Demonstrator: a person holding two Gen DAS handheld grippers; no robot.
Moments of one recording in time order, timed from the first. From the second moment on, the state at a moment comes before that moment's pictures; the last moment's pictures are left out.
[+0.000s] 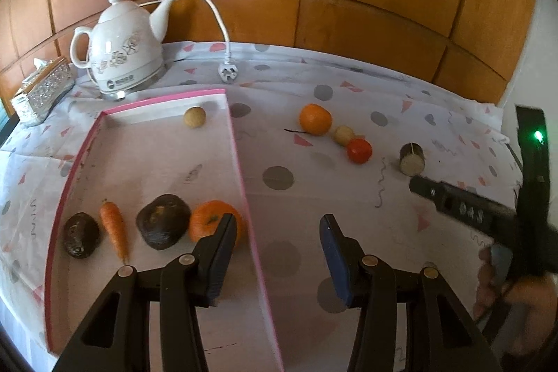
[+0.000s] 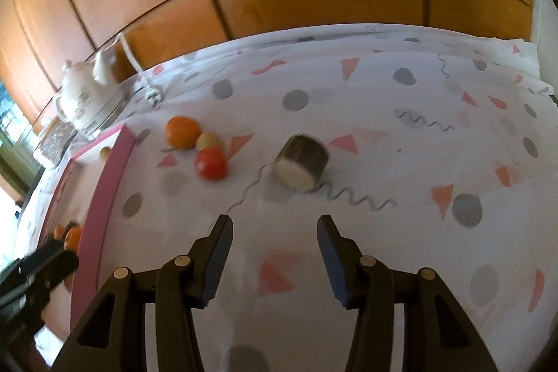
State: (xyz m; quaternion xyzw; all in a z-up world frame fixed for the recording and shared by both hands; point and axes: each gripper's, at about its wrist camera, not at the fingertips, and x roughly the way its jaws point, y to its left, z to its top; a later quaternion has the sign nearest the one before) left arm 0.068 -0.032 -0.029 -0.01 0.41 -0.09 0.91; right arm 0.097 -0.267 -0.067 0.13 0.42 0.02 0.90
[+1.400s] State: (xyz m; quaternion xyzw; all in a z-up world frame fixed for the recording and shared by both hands) left arm 0.159 -0.083 -0.046 -0.06 0.46 -0.13 0.88; right arm 0.146 -0.282 -0.083 0.12 0.40 -0.02 0.91
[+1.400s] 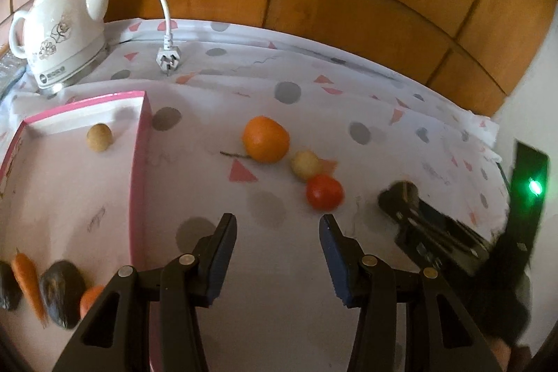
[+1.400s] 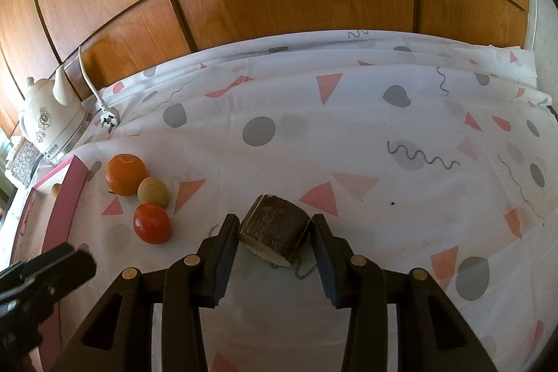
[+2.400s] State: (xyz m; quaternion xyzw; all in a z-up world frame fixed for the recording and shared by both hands) left arm 0.223 -0.086 -0.067 -0.09 0.46 -0.12 0.87; right arm 0.146 -0.283 -0.083 0.12 0.40 -0.02 0.91
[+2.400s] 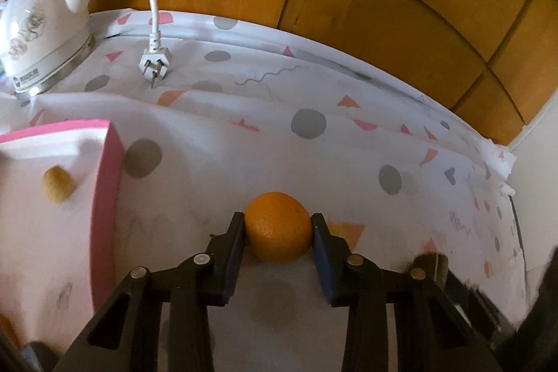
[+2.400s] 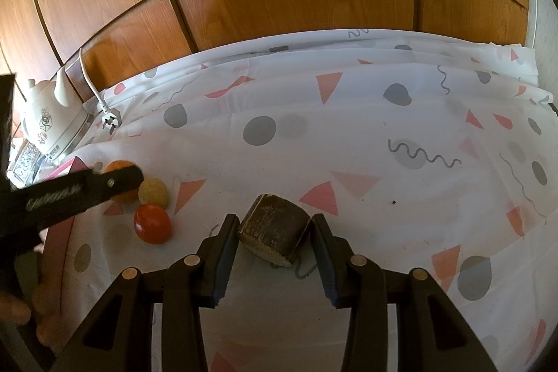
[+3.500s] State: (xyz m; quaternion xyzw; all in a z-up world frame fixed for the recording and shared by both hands) left arm 0.098 -0.101 -0.076 -0.01 0.41 -0.15 0.90; right arm 0.092 -0.291 -0.084 0.11 0.40 0.02 0.91
